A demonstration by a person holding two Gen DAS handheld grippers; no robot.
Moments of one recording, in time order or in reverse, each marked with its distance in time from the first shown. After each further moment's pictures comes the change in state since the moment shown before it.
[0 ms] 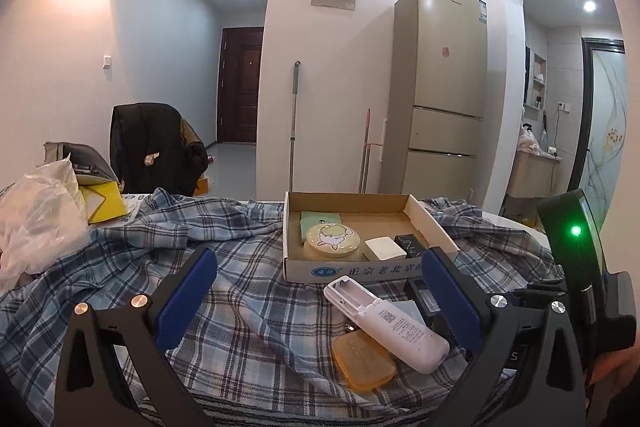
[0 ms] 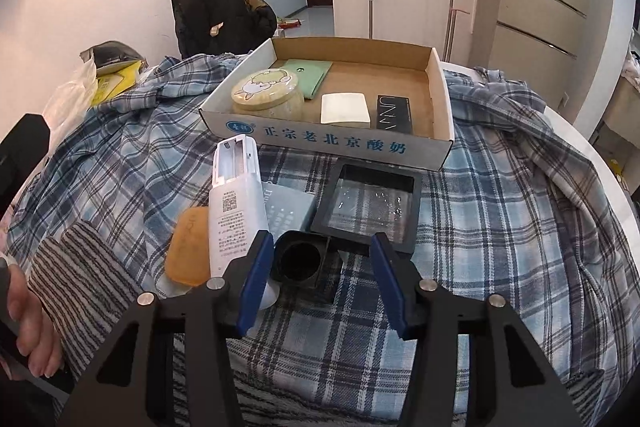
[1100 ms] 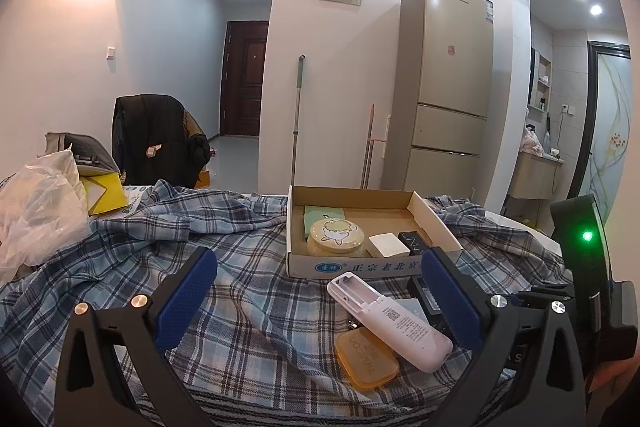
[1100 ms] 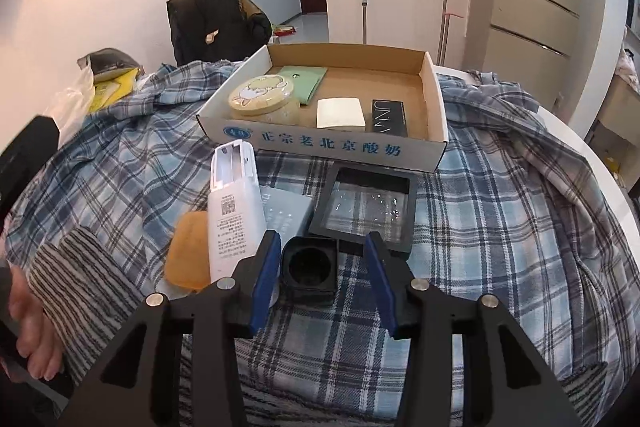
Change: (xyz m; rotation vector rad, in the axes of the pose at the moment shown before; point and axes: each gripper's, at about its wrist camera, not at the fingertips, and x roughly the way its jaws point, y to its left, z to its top) left arm 0.005 0.003 -0.002 -0.019 0.015 0.006; right arm -0.001 0.002 -0.002 0.010 -0.024 -0.019
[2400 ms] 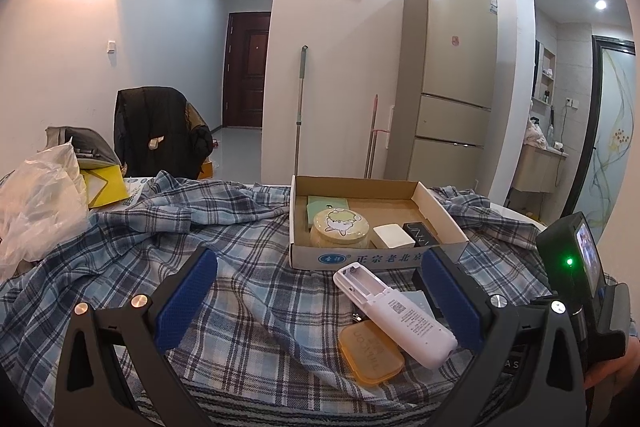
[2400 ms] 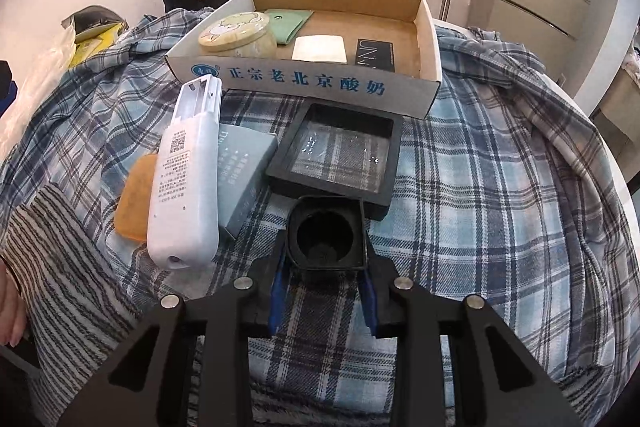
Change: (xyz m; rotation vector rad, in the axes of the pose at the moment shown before) left arm 0.005 0.000 -0.003 0.000 0.036 0.013; right arm 0.025 -0.020 -0.015 -0.034 0.159 -0.027
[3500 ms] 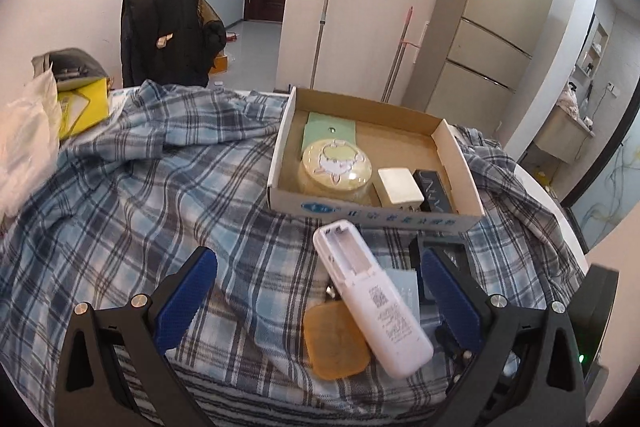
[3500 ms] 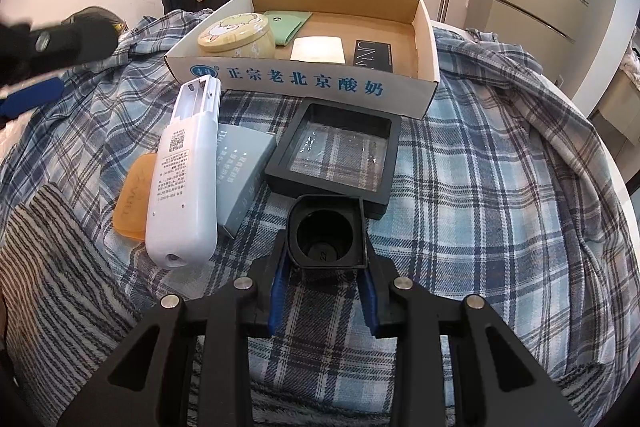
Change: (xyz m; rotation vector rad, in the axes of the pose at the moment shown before) left arm 0.076 -0.020 0.031 -0.136 0.417 0.066; right arm 0.000 0.004 0.000 0.003 -0.008 -0.002
